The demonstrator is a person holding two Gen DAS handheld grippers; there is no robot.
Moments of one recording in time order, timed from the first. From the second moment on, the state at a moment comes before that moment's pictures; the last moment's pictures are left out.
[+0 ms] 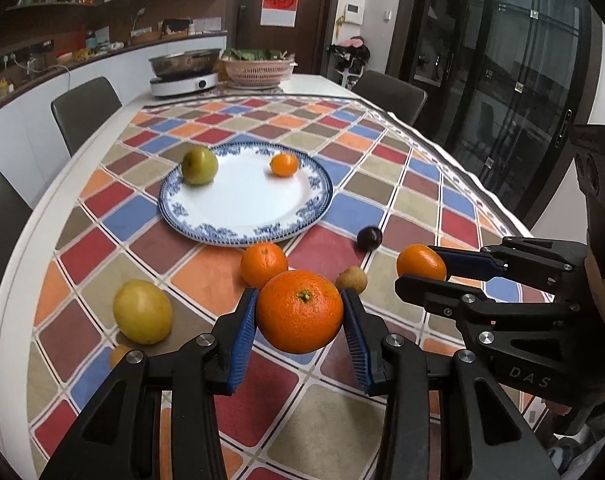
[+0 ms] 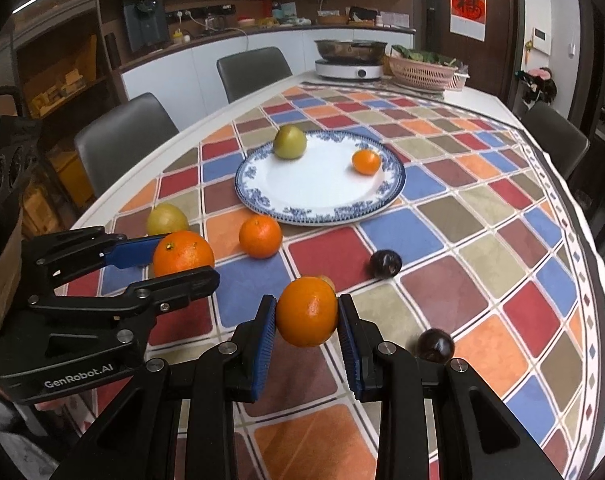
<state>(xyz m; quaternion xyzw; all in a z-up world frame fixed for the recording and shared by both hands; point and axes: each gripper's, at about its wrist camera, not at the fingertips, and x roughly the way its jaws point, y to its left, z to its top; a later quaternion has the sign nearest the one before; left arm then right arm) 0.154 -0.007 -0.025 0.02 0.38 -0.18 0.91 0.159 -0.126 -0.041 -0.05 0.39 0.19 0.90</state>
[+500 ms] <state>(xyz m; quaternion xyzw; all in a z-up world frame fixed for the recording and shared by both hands) 0.172 -0.001 0.032 0.03 0.32 -0.18 0.93 0.181 -0.127 0.017 -0.05 0.33 0.21 0.92</state>
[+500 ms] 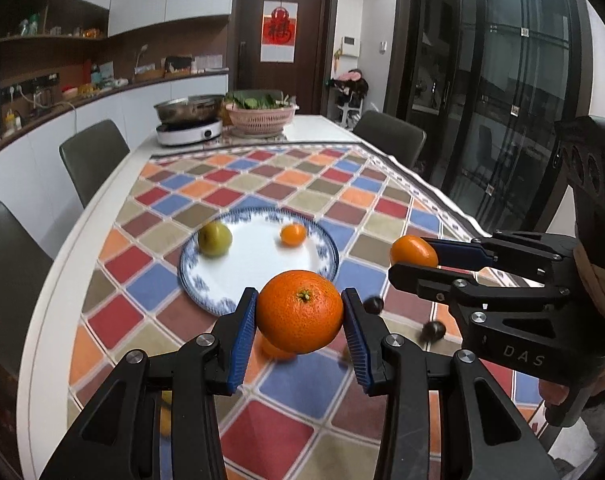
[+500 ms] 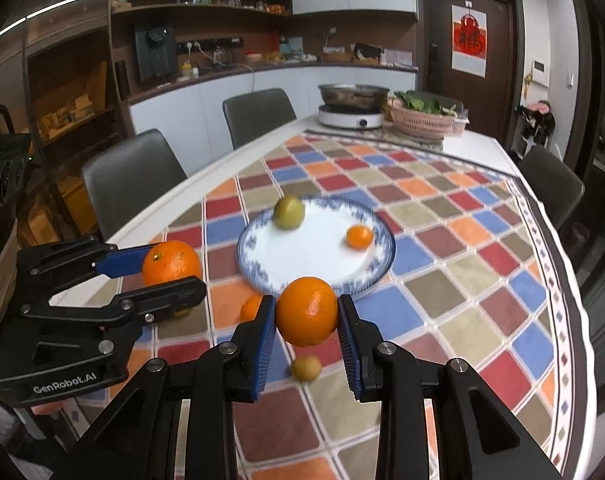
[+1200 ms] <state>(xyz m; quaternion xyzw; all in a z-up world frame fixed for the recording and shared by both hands) 0.273 -0.001 0.049 0.03 0.32 -0.18 0.93 0.278 -0.119 0.042 -0.05 0.32 0.22 0.92</state>
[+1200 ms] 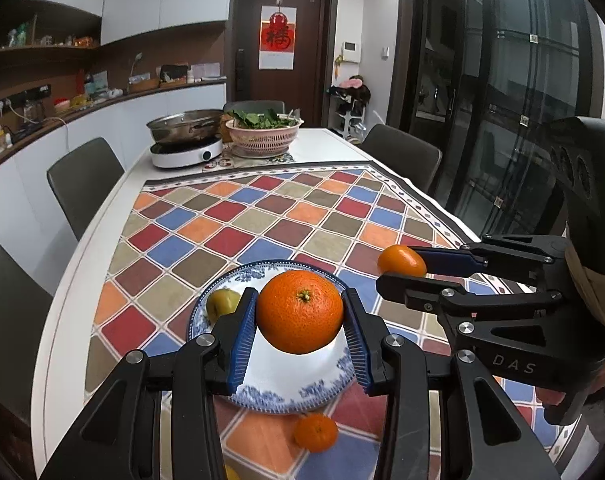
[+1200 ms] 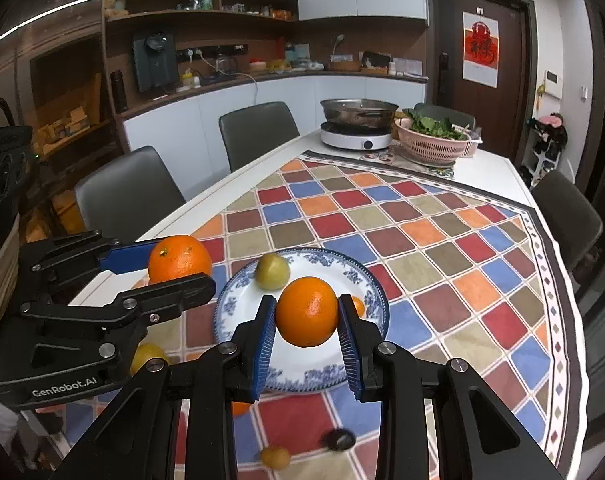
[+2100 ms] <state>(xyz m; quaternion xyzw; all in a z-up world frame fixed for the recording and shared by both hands) 0.423 -0.007 -0.027 0.04 0.45 -0.18 0.87 0.423 -0.104 -0.039 -0.06 0.47 0.23 0.85</state>
